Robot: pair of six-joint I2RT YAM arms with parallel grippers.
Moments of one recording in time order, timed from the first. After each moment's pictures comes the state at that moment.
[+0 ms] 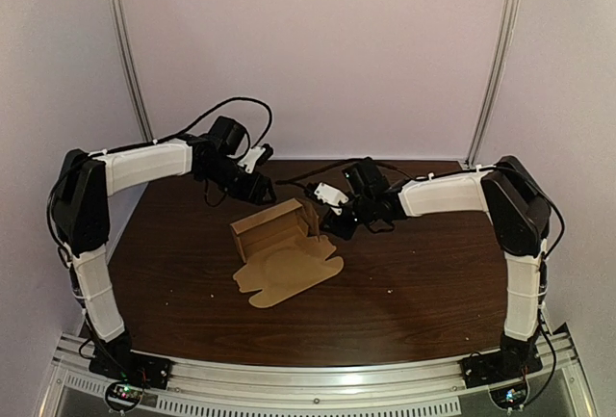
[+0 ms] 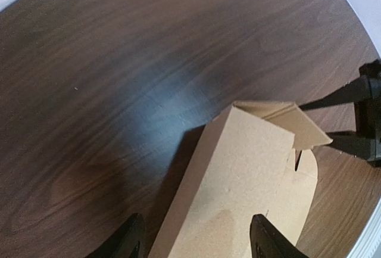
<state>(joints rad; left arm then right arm) -0.51 1.91 1.54 -0.58 0.28 -0.20 0.70 2.04 1.39 -0.12 -0.32 -0.35</state>
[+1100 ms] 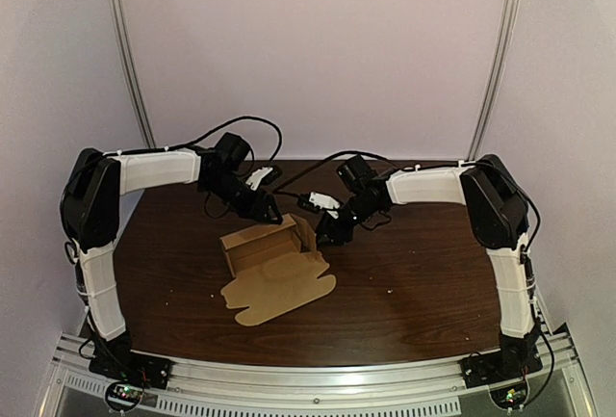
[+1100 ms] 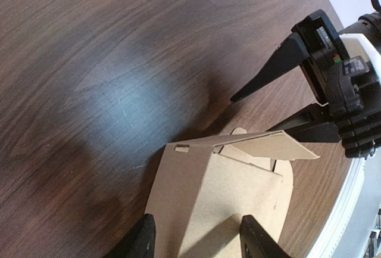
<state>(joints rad) -0.51 1.99 1.51 -0.61 0.54 -0.15 0.65 2.21 1.63 -0.42 -0.65 -0.54</state>
